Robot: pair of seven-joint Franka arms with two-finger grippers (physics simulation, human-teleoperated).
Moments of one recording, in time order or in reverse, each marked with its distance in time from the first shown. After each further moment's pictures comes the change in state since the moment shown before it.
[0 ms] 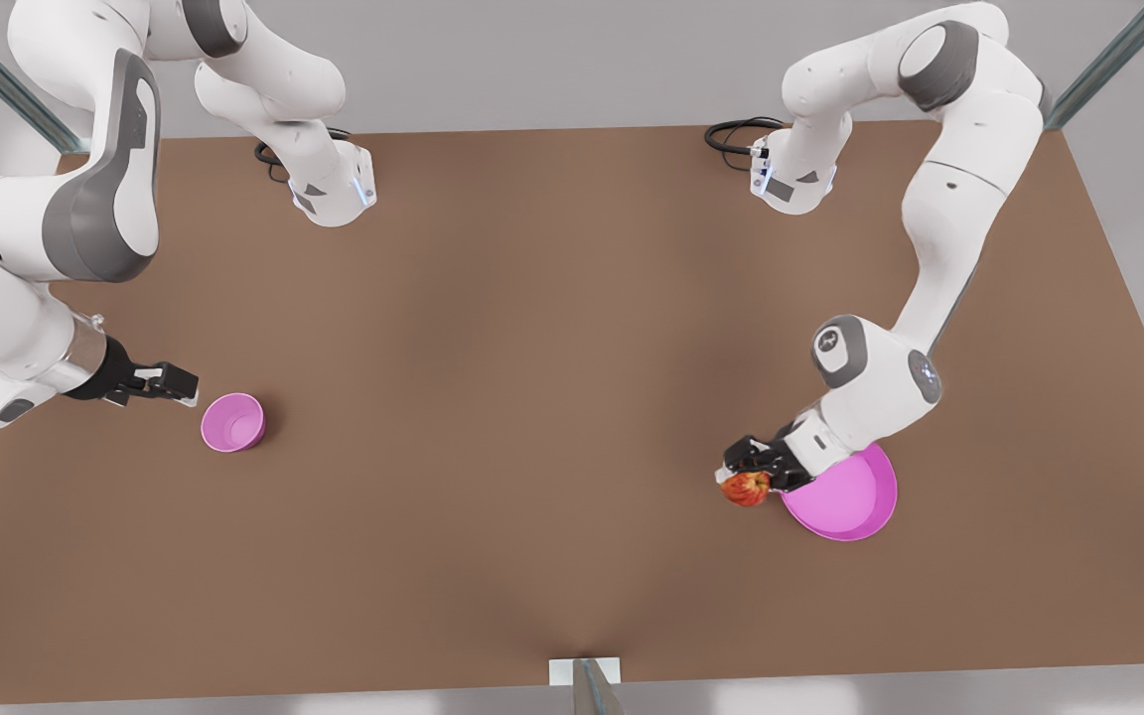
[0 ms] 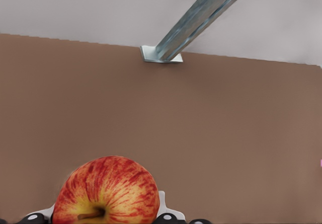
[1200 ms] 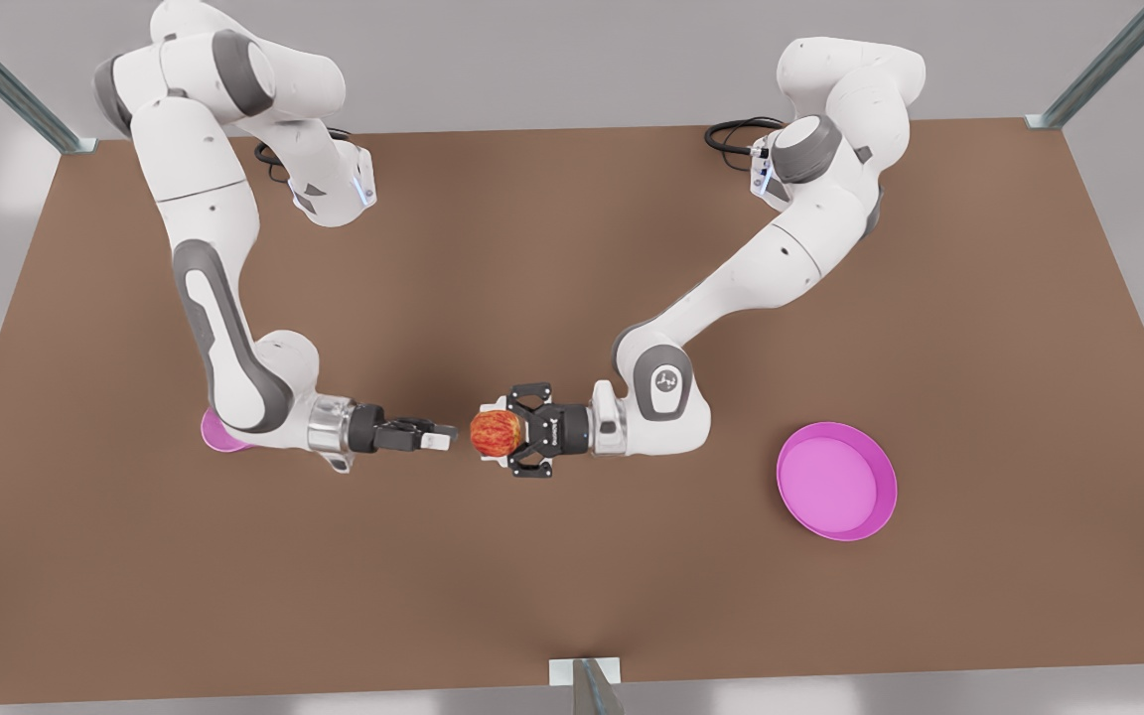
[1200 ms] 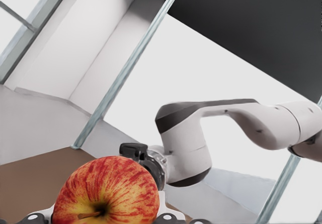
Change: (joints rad) left arm -0.582 0.464 -0.038 0.640 -1.097 -0.198 1.533; right arm 0.068 0.278 0.152 -0.525 1.682 0.371 -0.480
